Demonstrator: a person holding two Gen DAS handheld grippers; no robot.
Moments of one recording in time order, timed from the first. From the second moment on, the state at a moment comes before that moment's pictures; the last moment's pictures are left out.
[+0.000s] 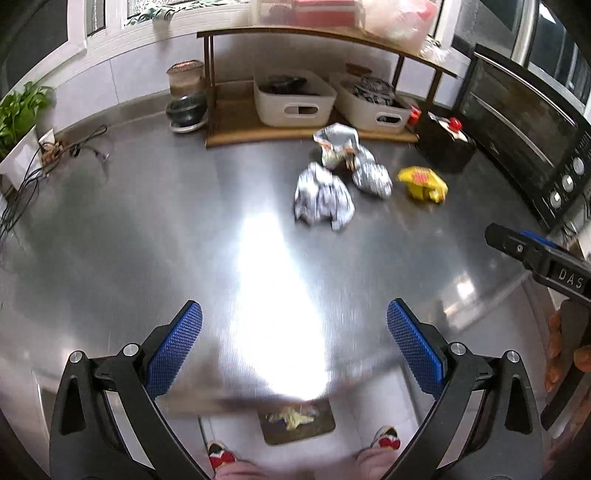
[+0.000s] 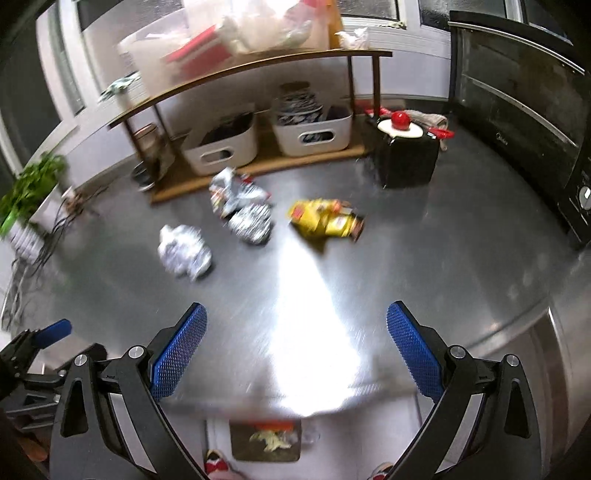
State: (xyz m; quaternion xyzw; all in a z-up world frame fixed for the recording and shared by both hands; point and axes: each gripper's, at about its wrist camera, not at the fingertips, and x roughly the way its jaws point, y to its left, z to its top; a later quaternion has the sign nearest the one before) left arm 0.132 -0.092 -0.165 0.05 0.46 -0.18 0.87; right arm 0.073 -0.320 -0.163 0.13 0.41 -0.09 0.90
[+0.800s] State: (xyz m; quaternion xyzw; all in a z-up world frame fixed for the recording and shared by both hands) left arm 0.265 -0.167 -0.217 0.05 0.49 -0.18 0.85; right arm 0.212 -0.361 -0.205 0.11 0.45 -0.09 0.88
